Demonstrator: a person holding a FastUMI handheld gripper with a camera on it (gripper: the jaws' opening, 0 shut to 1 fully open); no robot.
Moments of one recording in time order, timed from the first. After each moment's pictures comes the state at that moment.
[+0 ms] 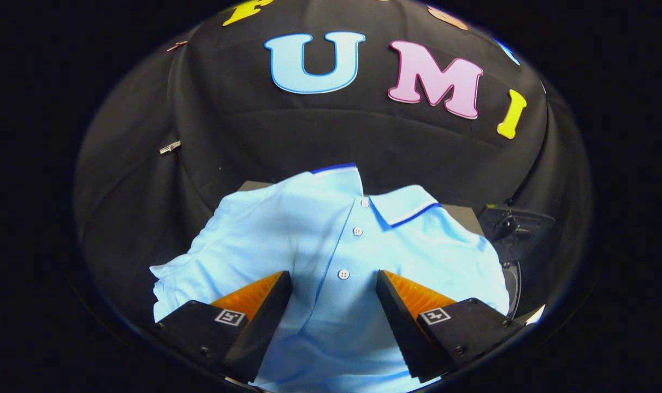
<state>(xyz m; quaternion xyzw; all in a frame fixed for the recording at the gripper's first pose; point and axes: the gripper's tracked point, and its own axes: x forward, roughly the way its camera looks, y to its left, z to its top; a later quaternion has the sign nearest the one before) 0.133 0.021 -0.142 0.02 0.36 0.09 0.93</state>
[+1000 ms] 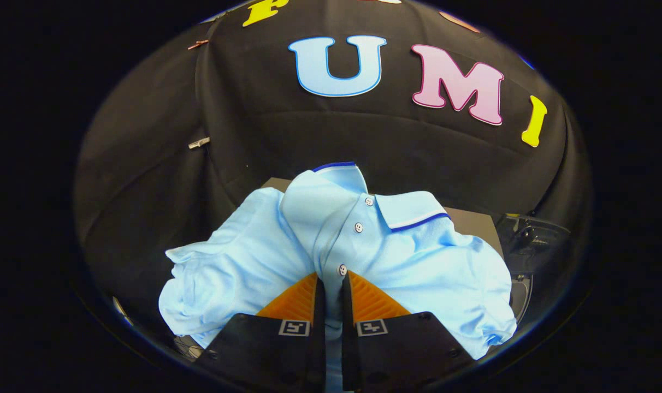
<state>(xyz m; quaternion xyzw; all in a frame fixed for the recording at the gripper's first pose) 0.129 0.028 -0.132 0.02 0.32 0.18 0.93</state>
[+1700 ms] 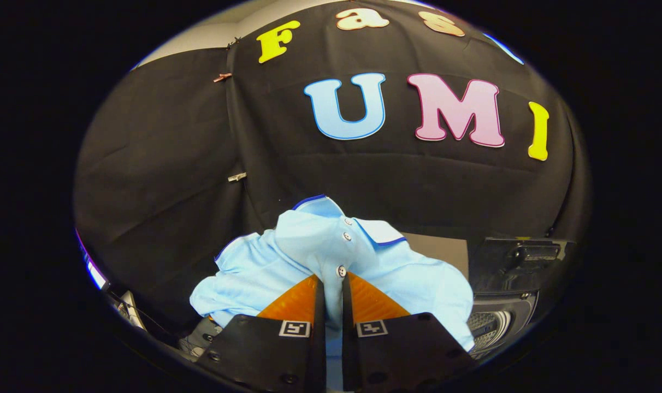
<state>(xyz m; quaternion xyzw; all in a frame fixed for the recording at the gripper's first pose) 0.096 -0.057 -0.067 0.06 0.23 0.26 0.94</state>
